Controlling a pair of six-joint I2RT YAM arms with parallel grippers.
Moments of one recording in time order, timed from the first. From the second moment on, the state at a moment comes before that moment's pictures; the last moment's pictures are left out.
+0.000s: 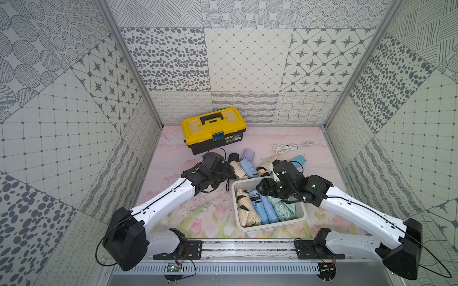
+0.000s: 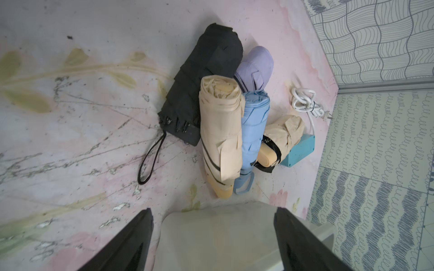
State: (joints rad) left arm -0.54 1.33 0.95 -0.44 0.05 -1.12; right arm 0.83 1.13 1.00 -0.75 -0.07 0.86
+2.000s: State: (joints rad) left arm -0.31 1.39 1.08 -0.25 0.11 -1.16; right arm 0.80 1.24 0.97 -0.22 -0.03 1.10
